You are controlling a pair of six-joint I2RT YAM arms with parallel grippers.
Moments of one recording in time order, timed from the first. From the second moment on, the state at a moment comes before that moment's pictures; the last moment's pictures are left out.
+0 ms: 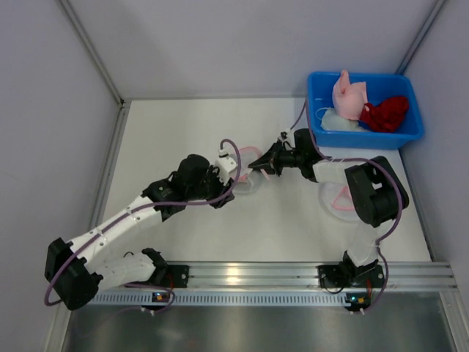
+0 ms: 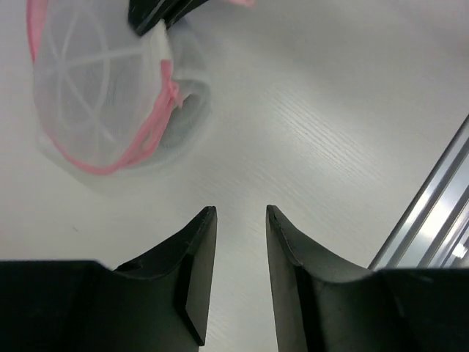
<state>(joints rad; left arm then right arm) -0.76 1.08 0.86 -0.41 0.22 0.09 0.41 1.82 0.95 0.36 -0.83 1.27</state>
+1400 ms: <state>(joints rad) -0.53 1.31 0.59 0.29 0.27 -0.59 0.48 1.82 0.86 0.63 -0.77 1.57</state>
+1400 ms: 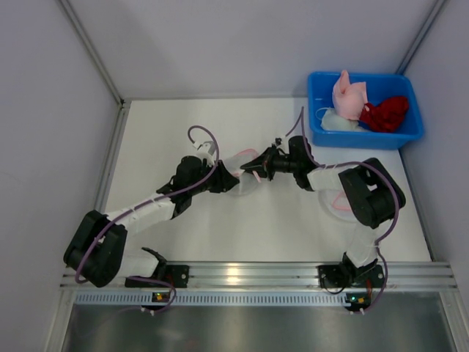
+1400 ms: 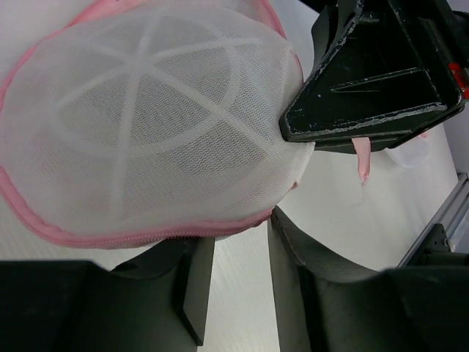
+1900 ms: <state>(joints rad) -0.51 1.28 0.55 0.33 0.36 -0.60 0.50 1.84 0.86 0.62 -0.78 1.54</state>
